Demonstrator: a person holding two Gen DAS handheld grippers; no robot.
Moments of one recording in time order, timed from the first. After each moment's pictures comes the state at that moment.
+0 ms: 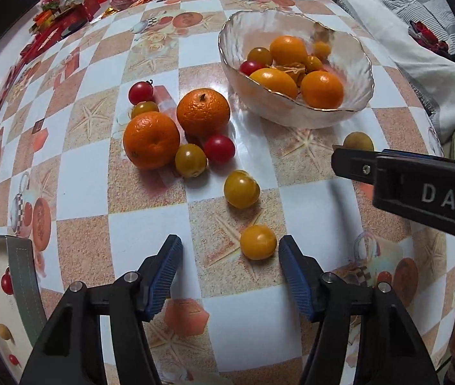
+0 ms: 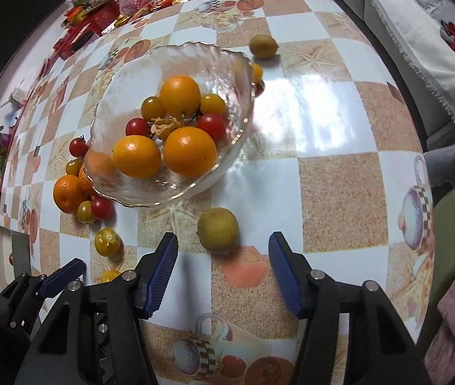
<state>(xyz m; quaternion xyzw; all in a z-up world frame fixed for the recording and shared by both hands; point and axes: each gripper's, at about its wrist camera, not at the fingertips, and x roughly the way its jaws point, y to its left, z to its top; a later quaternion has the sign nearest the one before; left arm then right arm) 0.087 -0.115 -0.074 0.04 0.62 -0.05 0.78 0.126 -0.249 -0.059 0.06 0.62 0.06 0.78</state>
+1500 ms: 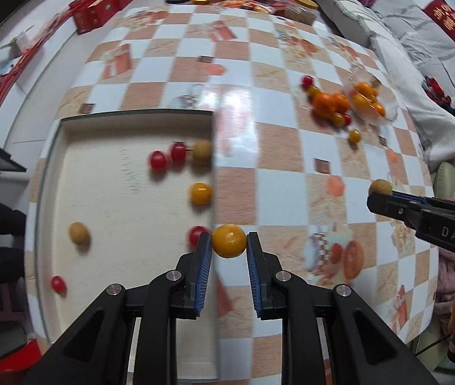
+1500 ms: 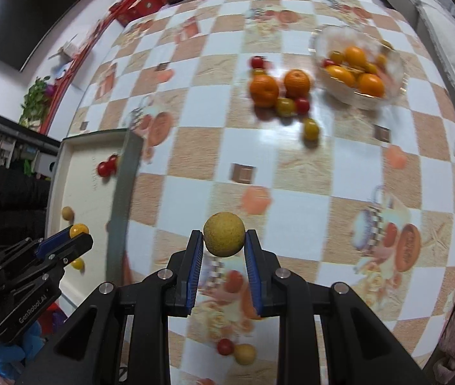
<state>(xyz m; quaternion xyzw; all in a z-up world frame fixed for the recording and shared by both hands) -0.040 0.103 0.008 -0.07 0.62 -0.01 0.78 0.005 -0.095 0.007 0.04 0.64 0.17 0.75</state>
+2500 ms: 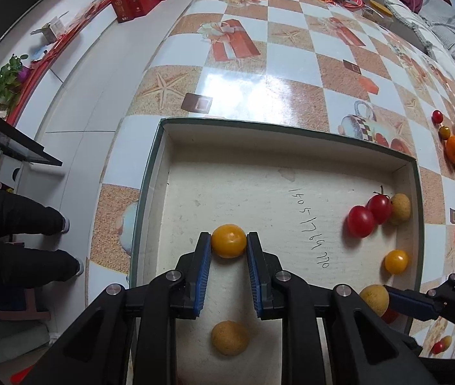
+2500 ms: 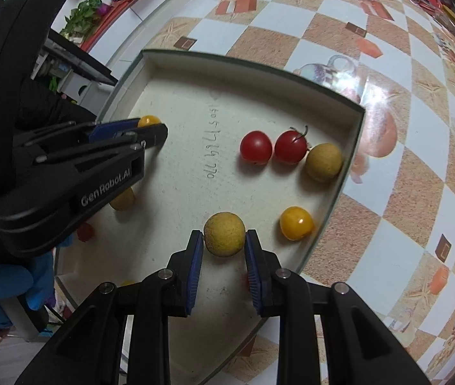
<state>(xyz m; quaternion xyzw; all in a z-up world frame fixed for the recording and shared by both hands) 0.018 0.243 -0.068 -0.04 0.62 0.06 0.78 -0.009 0.115 -0.055 -0.08 0.66 0.29 0.69</state>
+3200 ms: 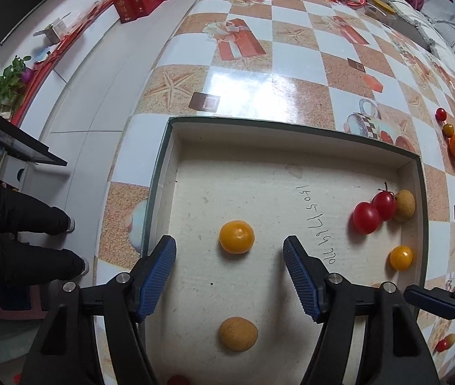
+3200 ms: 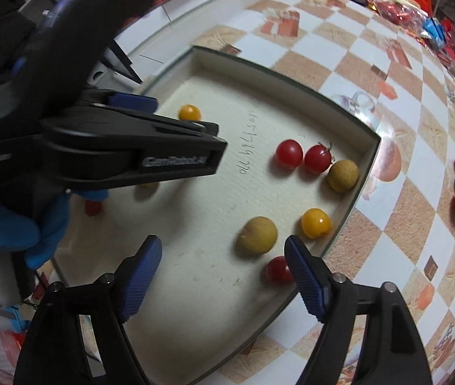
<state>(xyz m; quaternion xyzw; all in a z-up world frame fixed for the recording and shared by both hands) 0.014 0.242 -0.064 -0.03 0.63 0.07 0.78 -0.054 0.130 -0.031 -0.15 0.60 0.33 0.71</state>
